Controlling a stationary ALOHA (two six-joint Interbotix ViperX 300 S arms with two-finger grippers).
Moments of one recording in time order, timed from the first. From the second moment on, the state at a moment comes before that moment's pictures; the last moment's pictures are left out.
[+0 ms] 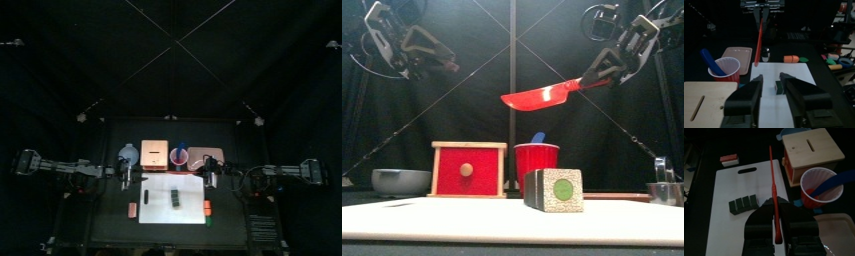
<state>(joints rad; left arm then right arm) -0.02 -0.59 1.09 -0.03 -0.35 0.00 -0.09 -0.62 0.96 0.43 0.05 -0.33</state>
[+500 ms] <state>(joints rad) -0.02 -0.35 0.99 -0.04 -0.35 0.00 0.01 -0.46 0.95 0.42 -0.08 -0.33</state>
